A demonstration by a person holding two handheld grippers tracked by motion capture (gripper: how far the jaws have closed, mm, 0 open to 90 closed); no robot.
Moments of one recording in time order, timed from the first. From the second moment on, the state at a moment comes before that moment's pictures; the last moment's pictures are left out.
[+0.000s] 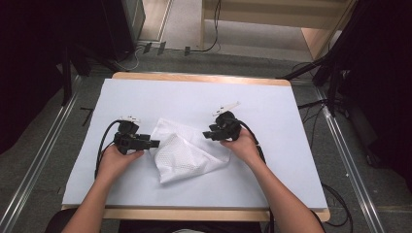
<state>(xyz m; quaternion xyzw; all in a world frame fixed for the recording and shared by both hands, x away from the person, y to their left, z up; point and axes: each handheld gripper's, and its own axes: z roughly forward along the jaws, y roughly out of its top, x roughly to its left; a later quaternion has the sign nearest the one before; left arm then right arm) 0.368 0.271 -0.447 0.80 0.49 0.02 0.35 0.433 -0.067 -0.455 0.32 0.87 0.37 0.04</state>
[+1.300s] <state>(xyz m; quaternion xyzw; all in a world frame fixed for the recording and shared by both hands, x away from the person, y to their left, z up) 0.353 0.273 -0.433 0.79 0.47 0.02 0.40 0.459 -0.029 -0.465 0.31 0.88 0.37 0.01</state>
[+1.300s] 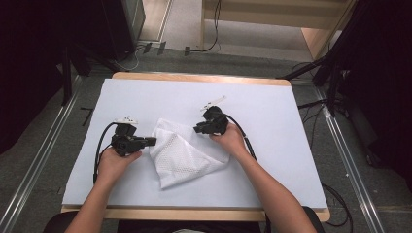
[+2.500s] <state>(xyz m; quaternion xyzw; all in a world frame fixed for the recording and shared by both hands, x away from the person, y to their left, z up) 0.327 0.260 -0.407 0.78 0.42 0.04 0.46 0.504 -0.145 -0.457 0.46 0.81 0.34 0.10</state>
